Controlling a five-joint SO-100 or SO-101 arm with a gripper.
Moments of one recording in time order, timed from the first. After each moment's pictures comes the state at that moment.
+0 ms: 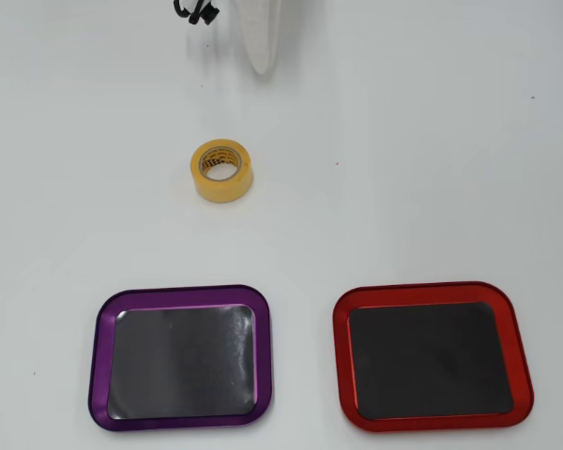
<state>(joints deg) 9.9 191.4 174.9 73.0 0.5</state>
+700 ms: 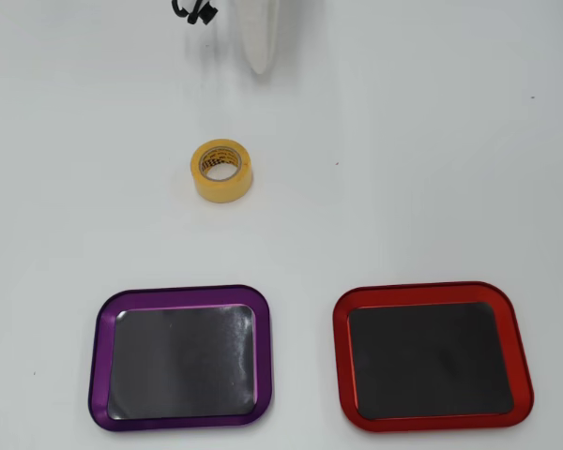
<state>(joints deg) 10.7 191.4 175.0 70.2 0.4</state>
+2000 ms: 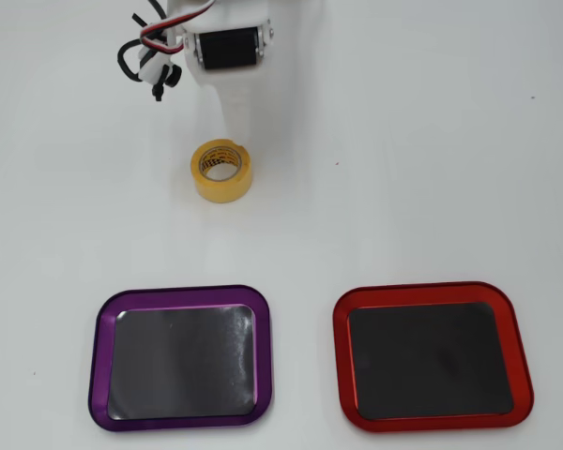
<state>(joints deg) 11.9 97.1 102.4 67.5 -19.6</state>
